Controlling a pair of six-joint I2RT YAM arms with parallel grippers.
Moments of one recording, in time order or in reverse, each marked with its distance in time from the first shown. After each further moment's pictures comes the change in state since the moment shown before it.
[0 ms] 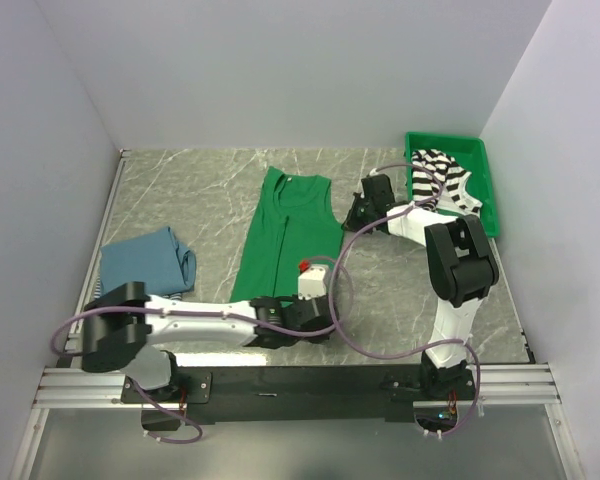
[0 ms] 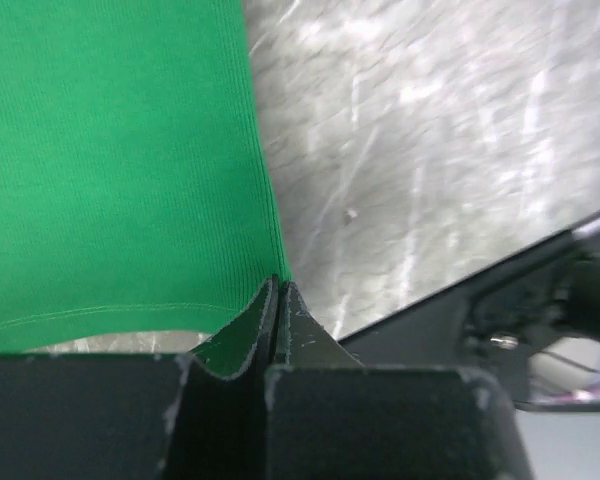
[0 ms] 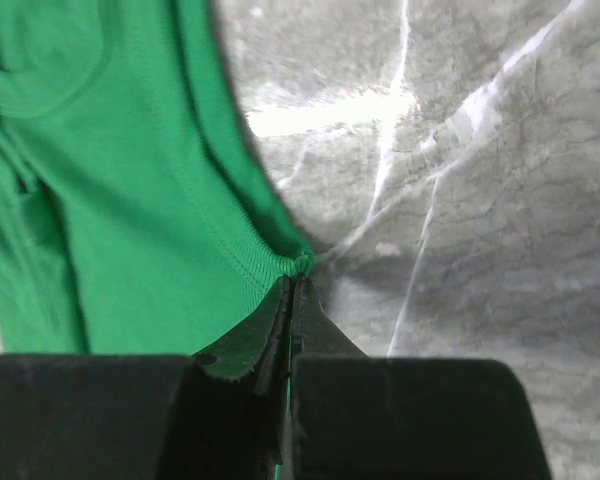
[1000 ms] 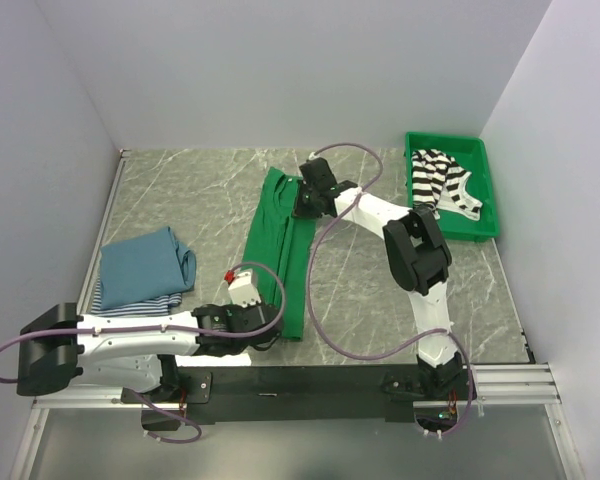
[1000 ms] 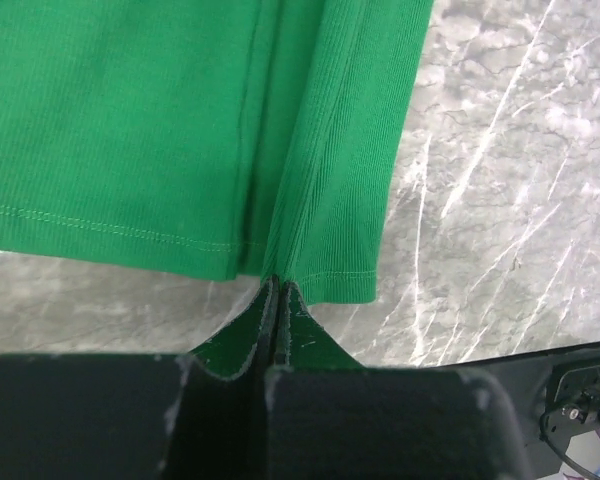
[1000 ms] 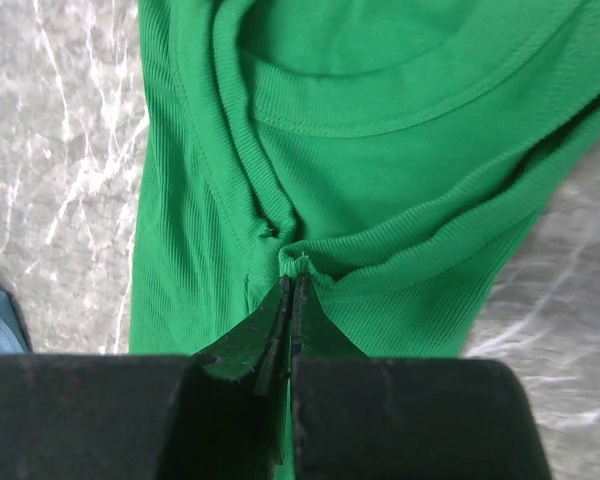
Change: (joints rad) left arm 0.072 -0.408 -0.355 -0.180 -0.102 -0.356; right arm 0.255 0.234 0.476 -0.196 0.082 0.026
